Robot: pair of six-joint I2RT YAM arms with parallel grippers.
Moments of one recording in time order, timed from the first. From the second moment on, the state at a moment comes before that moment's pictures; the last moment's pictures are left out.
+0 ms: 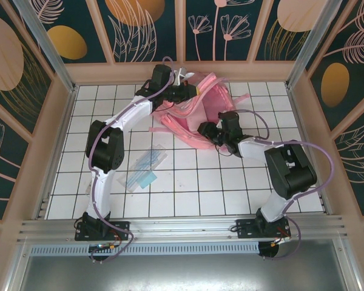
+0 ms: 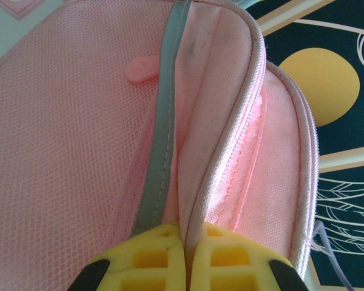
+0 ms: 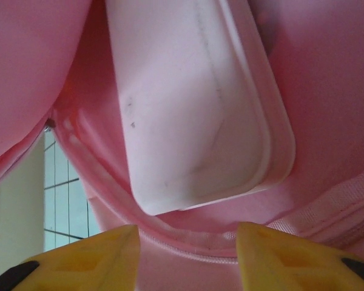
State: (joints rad) left arm -0.46 2.21 1.92 -0.16 0.67 -0.76; right arm 0.42 1.70 0.83 0.25 -0.32 0.91
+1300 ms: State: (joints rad) left arm -0.47 2.11 1.82 -0.17 0.57 -0.71; right arm 0.34 1.43 0.90 -0.02 -0.25 0.67
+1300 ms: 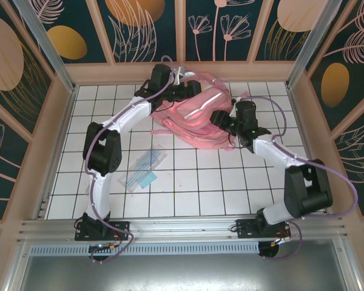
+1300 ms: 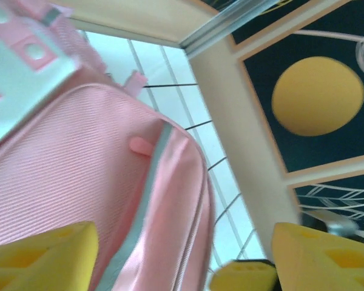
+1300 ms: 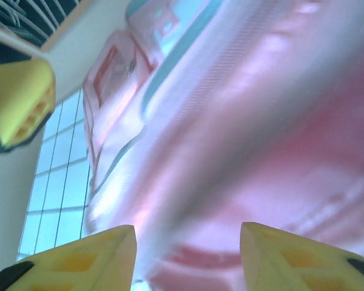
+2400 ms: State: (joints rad) left arm -0.39 1.29 0.52 -0.28 0.07 -0.69; right arm 0.84 2.13 1.48 -0.28 -0.04 0.56
